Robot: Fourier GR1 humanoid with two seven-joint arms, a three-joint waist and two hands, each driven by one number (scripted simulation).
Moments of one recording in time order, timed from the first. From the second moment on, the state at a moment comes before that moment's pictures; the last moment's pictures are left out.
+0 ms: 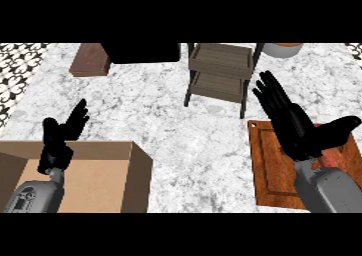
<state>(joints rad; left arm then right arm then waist) -0.16 0.27 -0.03 -1.33 0.04 0.10 0.17 -0.27 -0.33 0.29 -1.57 -0.44 -0.18 0.06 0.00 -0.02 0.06</state>
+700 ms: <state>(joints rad) -0.11 0.26 0.00 -1.51 0.18 0.04 0.19 0.03 -0.51 0.06 -1.53 -0.29 -0.20 -0.22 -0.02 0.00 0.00</state>
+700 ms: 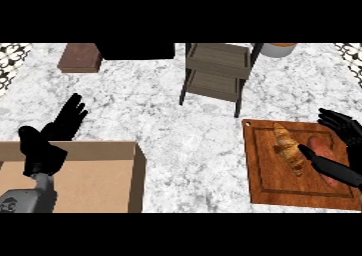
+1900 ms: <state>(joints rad) -0.08 0.27 0.01 -1.55 0.20 0.01 0.19 0.16 -1.07 0.16 -1.92 0.11 0.14 0.37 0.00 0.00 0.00</state>
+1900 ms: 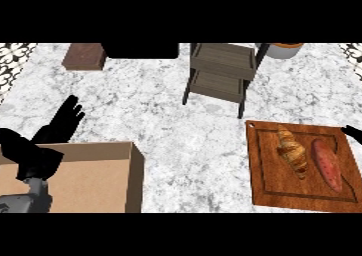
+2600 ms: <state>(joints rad) -0.09 0.24 0.02 -1.56 0.16 0.01 0.23 0.05 -0.77 0.26 -1.68 0.42 0.13 0.44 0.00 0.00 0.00</state>
